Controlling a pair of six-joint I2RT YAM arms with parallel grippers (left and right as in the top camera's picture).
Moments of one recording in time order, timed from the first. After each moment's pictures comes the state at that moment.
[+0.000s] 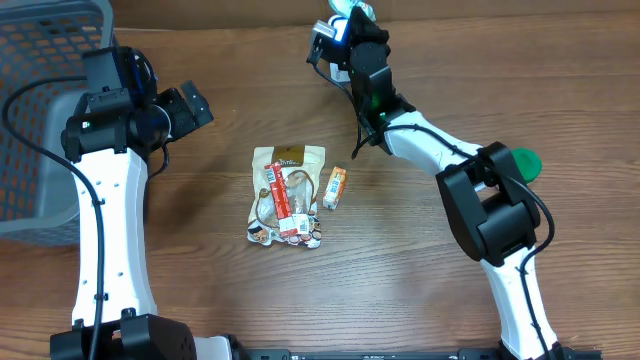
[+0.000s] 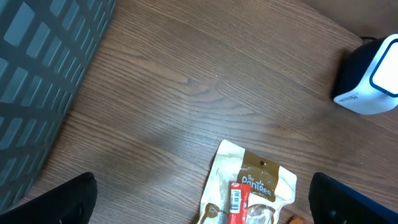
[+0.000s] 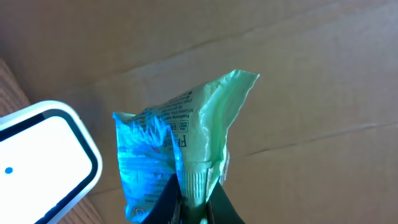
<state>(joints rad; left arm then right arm) 0.21 1.55 1.53 -0.95 0.07 -0.32 0.52 2.36 1.71 0.62 0.43 -1.22</state>
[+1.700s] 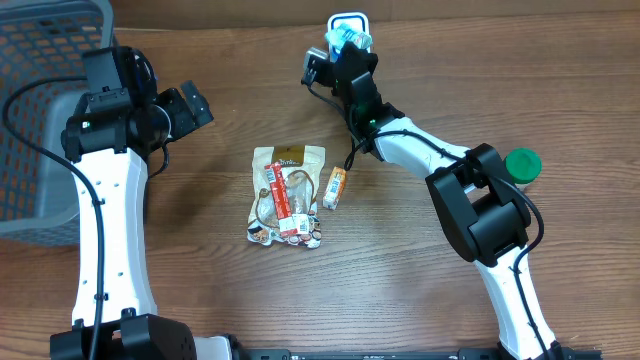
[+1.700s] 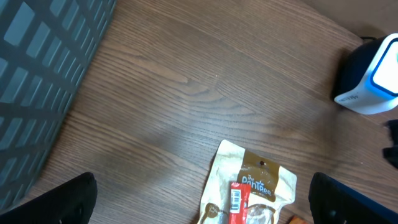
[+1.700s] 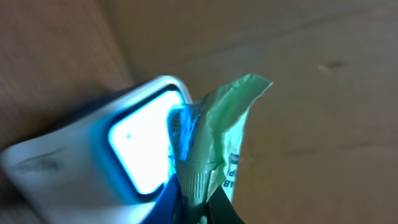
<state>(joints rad) 0.21 1.55 1.53 -0.95 0.07 -0.32 0.55 2.38 1.72 0.38 0.46 -1.08</state>
